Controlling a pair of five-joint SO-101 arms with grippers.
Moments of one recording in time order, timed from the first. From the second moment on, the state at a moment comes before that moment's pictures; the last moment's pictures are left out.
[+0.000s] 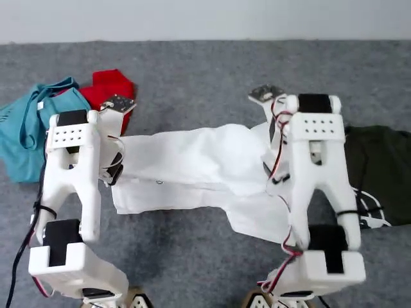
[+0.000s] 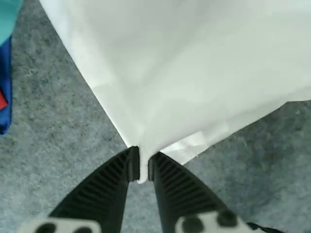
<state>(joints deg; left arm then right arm) -10.9 6.8 11.1 90.0 -24.1 -2.5 0.4 1.2 100.2 28.6</state>
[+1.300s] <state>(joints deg) -11.0 6.5 26.0 89.8 -25.8 -2.5 -10.7 29.5 87.5 34.5</state>
